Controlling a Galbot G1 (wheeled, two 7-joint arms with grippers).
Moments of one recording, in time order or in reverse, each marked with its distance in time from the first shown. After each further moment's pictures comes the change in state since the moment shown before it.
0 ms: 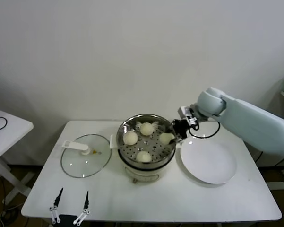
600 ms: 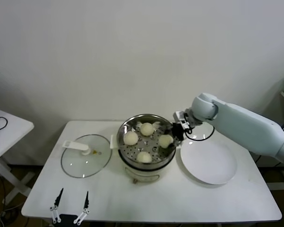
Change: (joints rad) left arm -0.017 0.000 -0.002 0.025 -0.003 0.004 0.001; right arm -0.021 0.048 -0.028 -0.063 -0.029 -0.010 0.038
